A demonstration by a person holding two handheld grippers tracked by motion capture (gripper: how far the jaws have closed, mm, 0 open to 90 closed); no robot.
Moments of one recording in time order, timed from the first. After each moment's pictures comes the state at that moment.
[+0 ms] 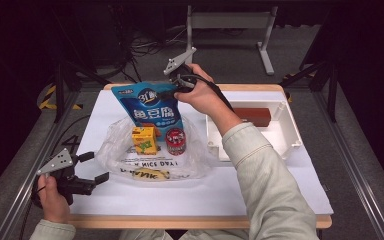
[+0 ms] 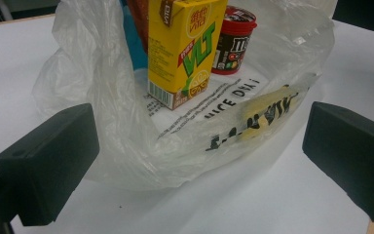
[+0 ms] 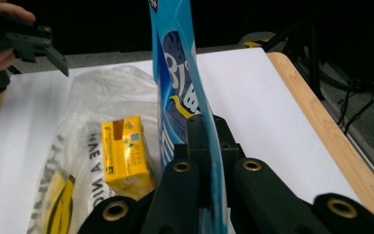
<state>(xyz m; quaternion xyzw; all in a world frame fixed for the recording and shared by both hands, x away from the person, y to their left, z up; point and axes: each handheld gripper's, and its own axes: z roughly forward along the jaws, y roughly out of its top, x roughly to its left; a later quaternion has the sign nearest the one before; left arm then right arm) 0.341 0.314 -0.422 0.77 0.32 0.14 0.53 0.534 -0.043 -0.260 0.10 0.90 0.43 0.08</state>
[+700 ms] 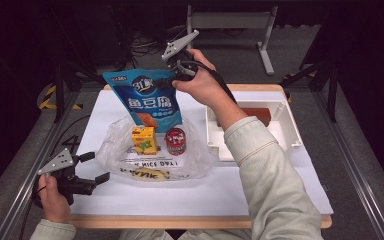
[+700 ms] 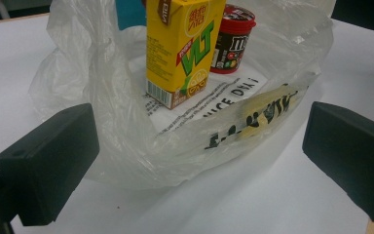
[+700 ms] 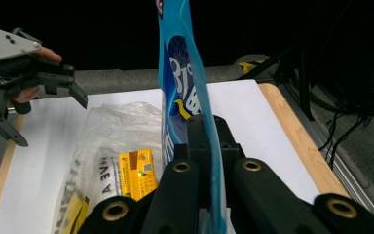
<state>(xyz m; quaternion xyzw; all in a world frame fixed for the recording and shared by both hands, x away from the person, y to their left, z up) 0.341 0.313 -0.422 0.77 0.32 0.14 0.53 0.518 -0.042 -0.209 0.09 0.89 0.45 0.10</state>
